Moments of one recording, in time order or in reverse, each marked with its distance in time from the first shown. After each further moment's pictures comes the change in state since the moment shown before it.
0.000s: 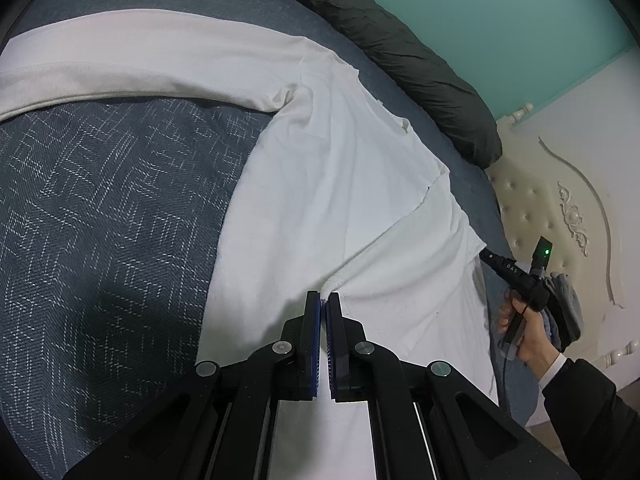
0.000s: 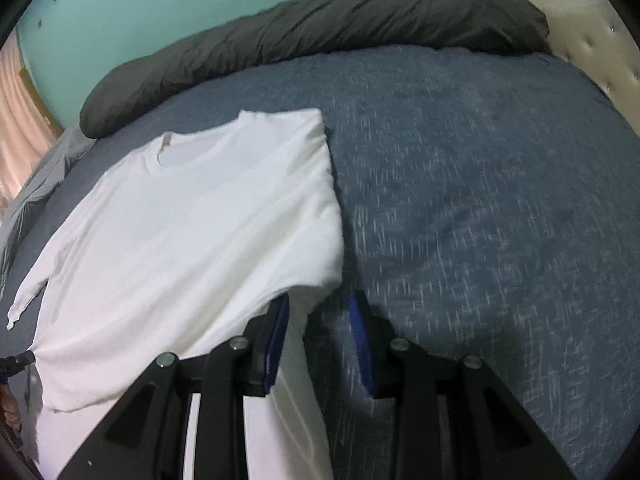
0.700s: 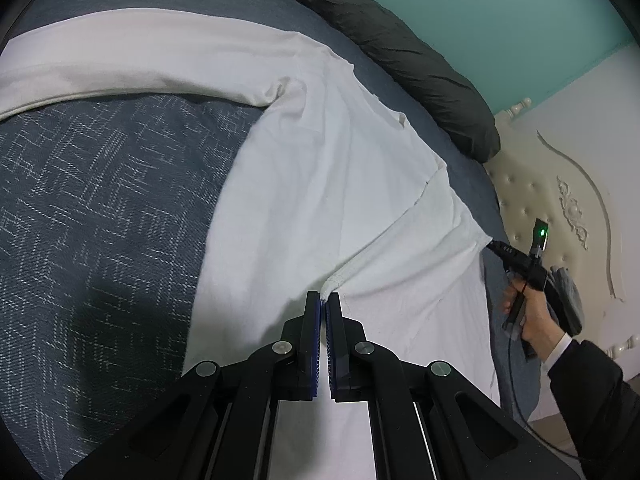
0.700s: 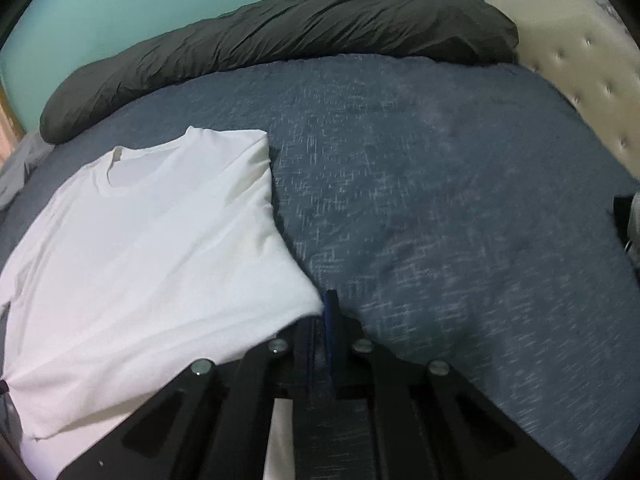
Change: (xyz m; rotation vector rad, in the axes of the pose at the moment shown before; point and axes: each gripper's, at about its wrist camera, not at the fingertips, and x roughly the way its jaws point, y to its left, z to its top) left arm 0.007 -0.005 -0.002 0.017 0.015 0.001; right arm 0.005 -0.015 0.024 0.004 0.006 -0.181
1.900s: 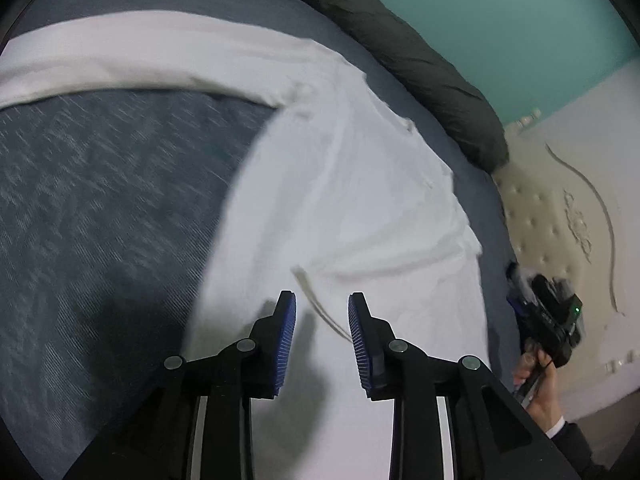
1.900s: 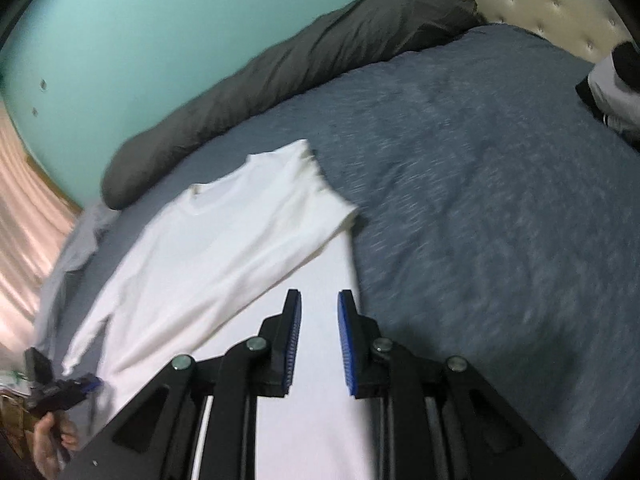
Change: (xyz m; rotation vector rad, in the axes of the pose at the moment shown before) left arm -0.014 -0.011 -0.017 -0.041 -0.004 0.022; right arm -0.109 -0.020 -0.103 0.288 -0.103 0.315
